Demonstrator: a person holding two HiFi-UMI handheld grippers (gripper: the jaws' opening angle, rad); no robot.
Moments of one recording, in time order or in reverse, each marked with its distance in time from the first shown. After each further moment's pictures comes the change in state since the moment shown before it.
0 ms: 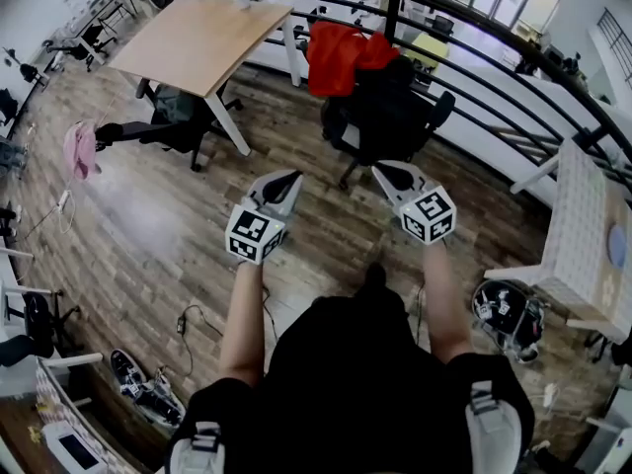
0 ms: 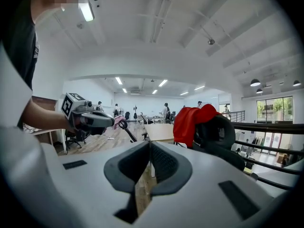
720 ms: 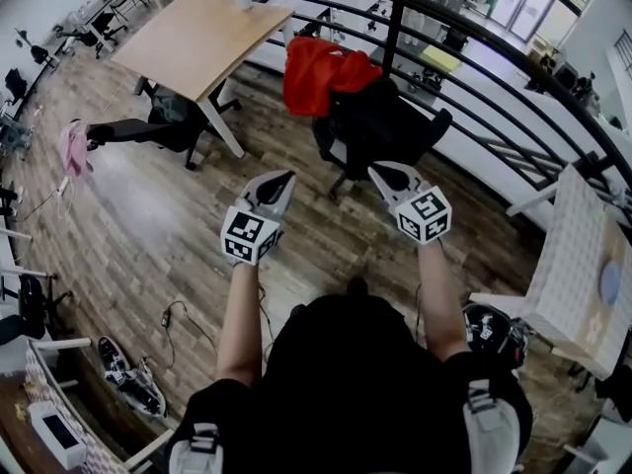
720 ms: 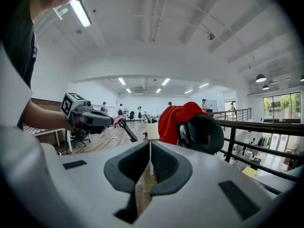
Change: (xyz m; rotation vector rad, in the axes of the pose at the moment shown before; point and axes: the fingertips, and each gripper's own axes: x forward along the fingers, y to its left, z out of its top) left arm 0.103 0.002 0.022 -0.017 0.026 0.109; right arm 0.000 -0.118 -0.003 0.006 0.007 0.079
